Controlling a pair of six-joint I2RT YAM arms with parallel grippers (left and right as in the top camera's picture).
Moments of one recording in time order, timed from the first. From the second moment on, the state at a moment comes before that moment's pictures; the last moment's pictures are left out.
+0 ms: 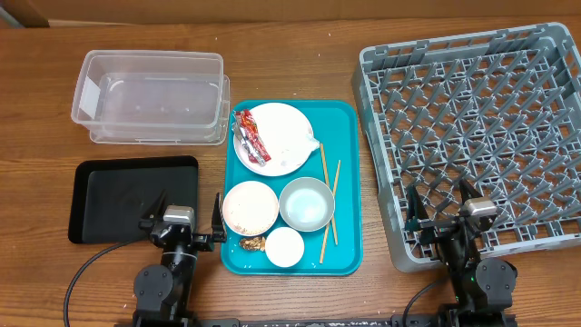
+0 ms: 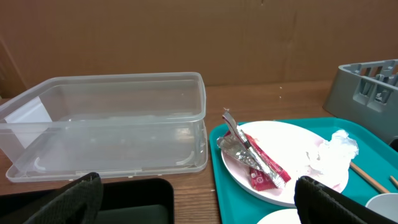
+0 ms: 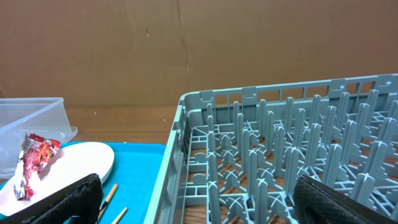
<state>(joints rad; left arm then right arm) -0.10 0.00 0.01 -0.08 -0.01 0.00 0.03 0.01 0.02 -0.02 -0.14 0.10</state>
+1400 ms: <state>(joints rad) -0.10 0.00 0.01 -0.08 -0.01 0.00 0.03 0.01 0.02 -0.02 -0.14 0.10</state>
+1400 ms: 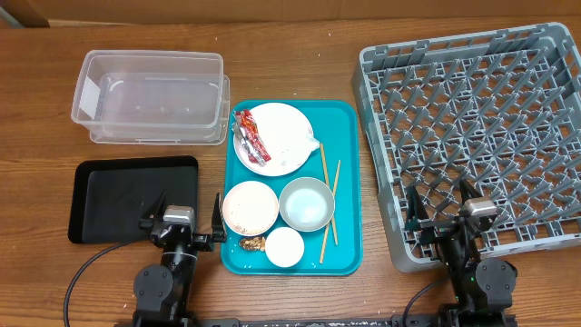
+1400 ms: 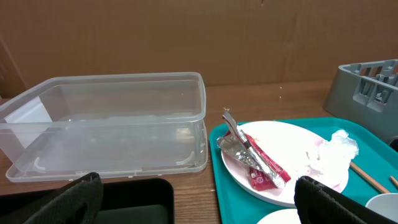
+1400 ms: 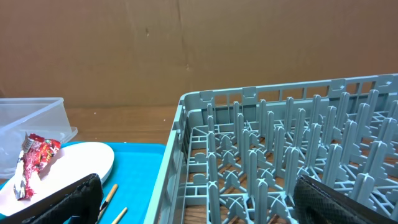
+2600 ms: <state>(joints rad) -0.10 0.91 0.86 -0.63 0.09 -0.09 0.03 0.78 0.87 -0.74 -0.12 0.25</state>
